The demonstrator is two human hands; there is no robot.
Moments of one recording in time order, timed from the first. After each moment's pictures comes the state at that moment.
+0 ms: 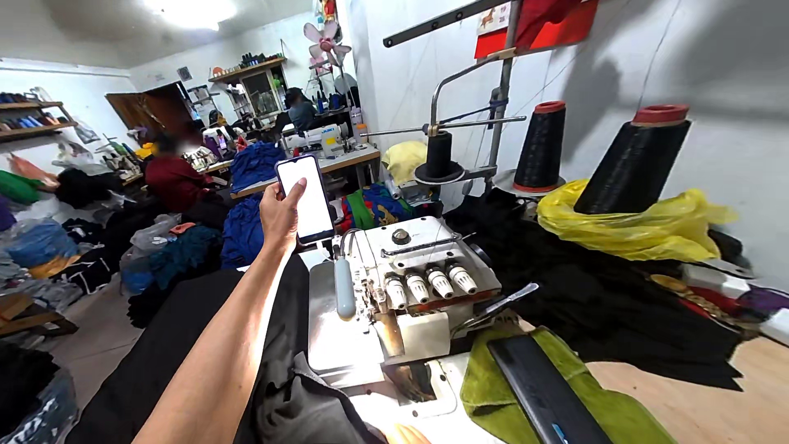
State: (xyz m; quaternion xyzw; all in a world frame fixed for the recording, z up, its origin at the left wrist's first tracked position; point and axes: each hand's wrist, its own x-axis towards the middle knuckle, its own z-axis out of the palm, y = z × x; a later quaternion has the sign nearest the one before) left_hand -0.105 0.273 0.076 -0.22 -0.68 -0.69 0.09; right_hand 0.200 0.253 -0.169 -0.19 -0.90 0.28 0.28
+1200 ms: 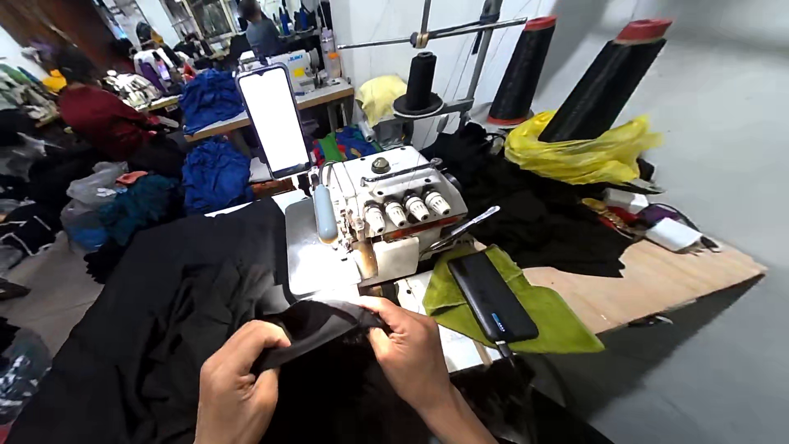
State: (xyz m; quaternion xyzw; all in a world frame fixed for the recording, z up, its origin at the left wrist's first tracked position) left_hand 0.086 0.081 -0.041 -0.47 -0.76 -0.43 0.14; right_hand 0.196 0.276 -0.092 -0.15 -0.81 0.35 0.44
